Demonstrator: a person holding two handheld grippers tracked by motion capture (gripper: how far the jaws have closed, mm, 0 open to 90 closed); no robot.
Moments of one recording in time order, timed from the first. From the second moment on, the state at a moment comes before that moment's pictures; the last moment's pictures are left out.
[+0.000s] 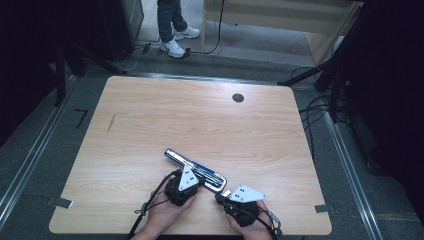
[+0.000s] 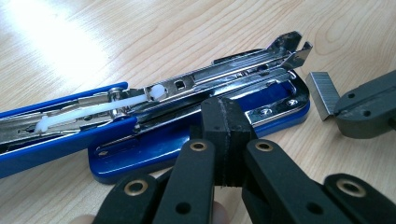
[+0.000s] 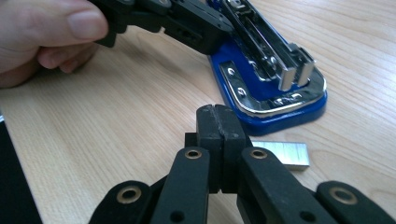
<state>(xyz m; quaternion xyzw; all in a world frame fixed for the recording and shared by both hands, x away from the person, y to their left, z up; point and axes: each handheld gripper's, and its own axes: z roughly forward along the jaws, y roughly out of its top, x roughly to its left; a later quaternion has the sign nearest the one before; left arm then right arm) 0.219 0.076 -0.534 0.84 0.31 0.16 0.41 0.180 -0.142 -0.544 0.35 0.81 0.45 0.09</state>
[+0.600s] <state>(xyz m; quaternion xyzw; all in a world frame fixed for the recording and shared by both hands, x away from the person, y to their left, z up) 0.219 0.076 -0.534 0.84 0.31 0.16 0.40 0.193 -0.176 -0.547 0.40 0.80 0.43 0.12</state>
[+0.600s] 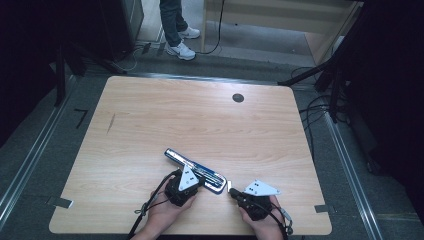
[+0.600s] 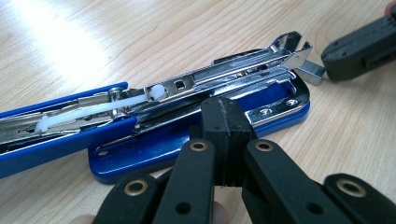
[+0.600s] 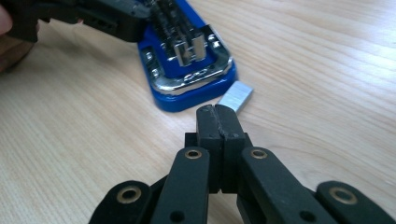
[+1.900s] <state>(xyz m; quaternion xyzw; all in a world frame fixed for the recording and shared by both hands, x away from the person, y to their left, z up) 0.219 0.077 -0.534 0.84 0.32 0.16 0.41 0.216 -0.193 -0.542 0.40 0.79 0.45 0.12</state>
